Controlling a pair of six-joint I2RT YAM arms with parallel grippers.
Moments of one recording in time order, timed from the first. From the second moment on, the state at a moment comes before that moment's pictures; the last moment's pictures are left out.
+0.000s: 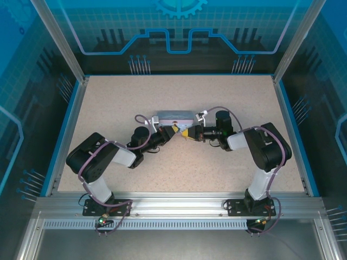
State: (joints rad) left arm -0.54 1.73 0.48 1.09 0.34 -1.19; right arm 0.34 1.83 0.69 0.75 -1.07 0.94
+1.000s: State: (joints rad) left arm -0.54 1.77 0.48 1.15 0.31 -1.22; right arm 0.33 1.85 0.74 0.70 -1.09 0.91
